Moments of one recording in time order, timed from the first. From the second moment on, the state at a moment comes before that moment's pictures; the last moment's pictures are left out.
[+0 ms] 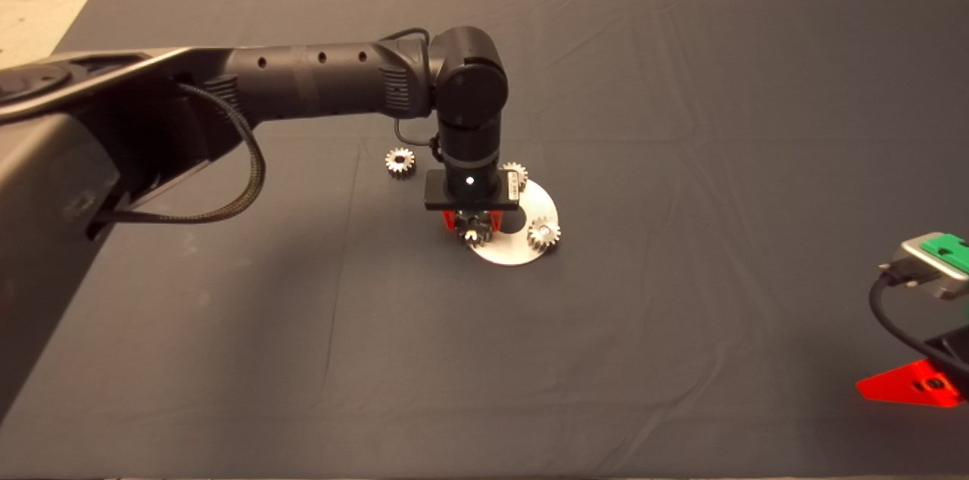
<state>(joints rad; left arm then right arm) -0.37 2.91 -1.47 0.22 1.49 -1.43 0.54 1.78 -0.33 -0.07 -1.53 1.23</state>
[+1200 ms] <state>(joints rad) -0.58 2.88 -1.45 0.15 1.52 -1.43 0.56 1.78 -0.33 -0.07 -1.53 1.23</state>
